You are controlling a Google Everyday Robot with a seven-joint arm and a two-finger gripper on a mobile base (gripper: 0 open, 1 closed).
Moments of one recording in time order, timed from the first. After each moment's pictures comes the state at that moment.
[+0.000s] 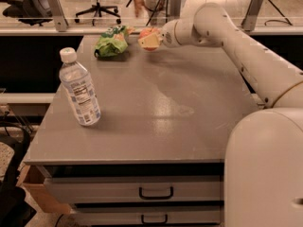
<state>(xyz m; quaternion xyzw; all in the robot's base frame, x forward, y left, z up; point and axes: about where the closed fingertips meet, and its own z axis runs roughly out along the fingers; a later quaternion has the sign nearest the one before) 0.842 -0.022 0.893 -0.34 0.76 0.20 0.51</state>
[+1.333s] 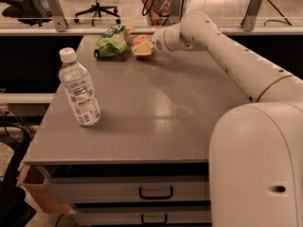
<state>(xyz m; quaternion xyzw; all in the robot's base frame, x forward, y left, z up) 0.851 0.006 0.853 -0.35 0.78 0.19 0.48</state>
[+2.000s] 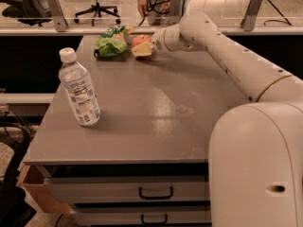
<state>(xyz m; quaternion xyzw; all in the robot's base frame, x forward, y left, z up) 0.851 0.006 0.853 -0.35 0.78 0.19 0.48</state>
